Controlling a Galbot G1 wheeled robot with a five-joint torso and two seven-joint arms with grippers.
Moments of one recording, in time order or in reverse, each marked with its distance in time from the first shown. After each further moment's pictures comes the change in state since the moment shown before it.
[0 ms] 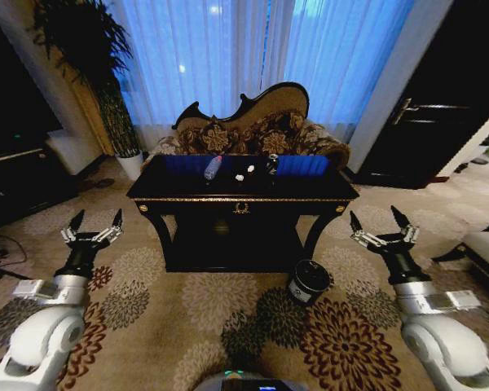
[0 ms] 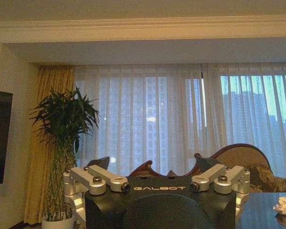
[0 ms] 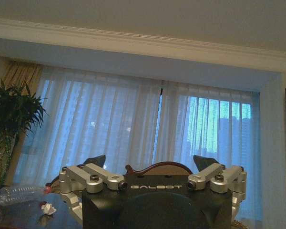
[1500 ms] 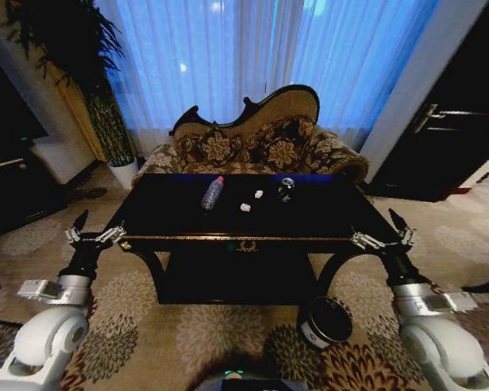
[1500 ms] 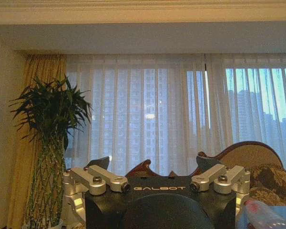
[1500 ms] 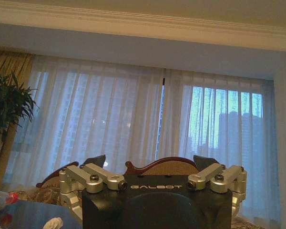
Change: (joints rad) left arm -0.001 -0.008 0.018 -0.008 0.012 0.000 0.001; right arm -0.002 0.021 -0.010 -0.006 -0.001 0.003 -0.013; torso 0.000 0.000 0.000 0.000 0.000
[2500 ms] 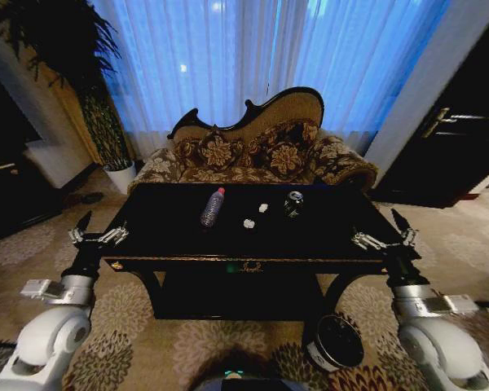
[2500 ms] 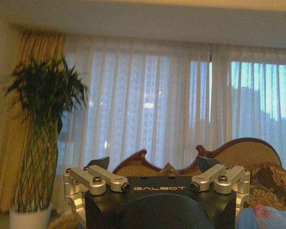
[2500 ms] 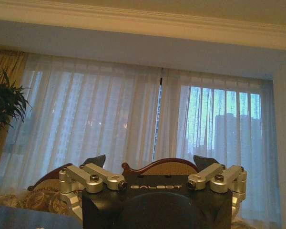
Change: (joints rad) left arm -0.050 0.054 0.032 0.023 -0.109 0.070 -0.030; right arm -0.010 0.018 -0.007 -0.003 -0.017 0.025 0.013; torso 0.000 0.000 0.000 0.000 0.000
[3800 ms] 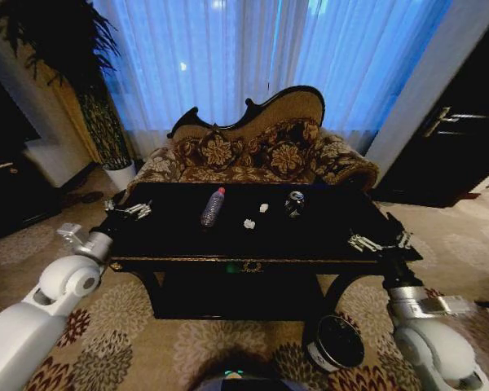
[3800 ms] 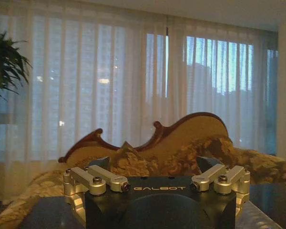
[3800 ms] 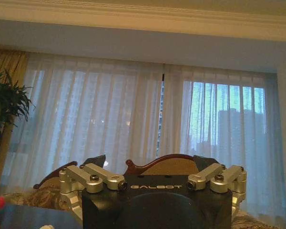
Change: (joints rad) left arm -0.314 0.302 0.282 0.143 -0.163 0.085 0.005; right arm 0.023 -0.007 -0.035 -0.006 0.003 -0.020 0.003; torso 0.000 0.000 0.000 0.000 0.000
